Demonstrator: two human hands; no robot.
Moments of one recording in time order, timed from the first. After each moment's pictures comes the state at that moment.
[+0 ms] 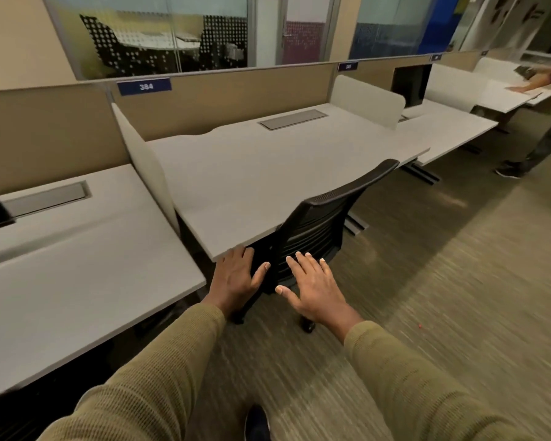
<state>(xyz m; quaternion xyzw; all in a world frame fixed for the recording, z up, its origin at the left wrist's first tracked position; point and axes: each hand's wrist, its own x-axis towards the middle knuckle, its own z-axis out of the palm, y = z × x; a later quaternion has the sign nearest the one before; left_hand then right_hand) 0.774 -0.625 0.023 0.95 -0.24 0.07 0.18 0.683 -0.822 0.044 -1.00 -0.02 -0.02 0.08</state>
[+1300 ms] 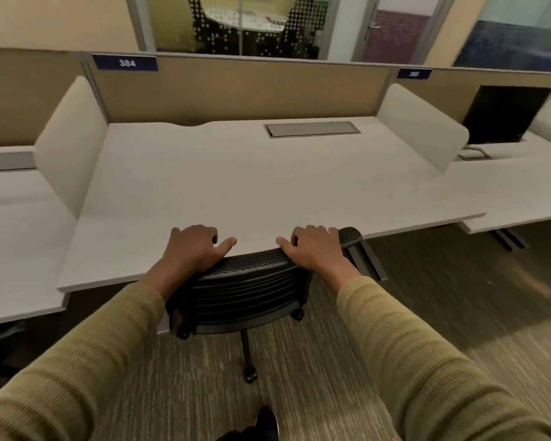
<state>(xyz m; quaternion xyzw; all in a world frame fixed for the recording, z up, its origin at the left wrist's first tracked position) 0.978 -0.929 0.078 1.00 0.02 0.00 0.09 1.012 -1.194 0.100 -0.99 -0.13 0.06 0.05</state>
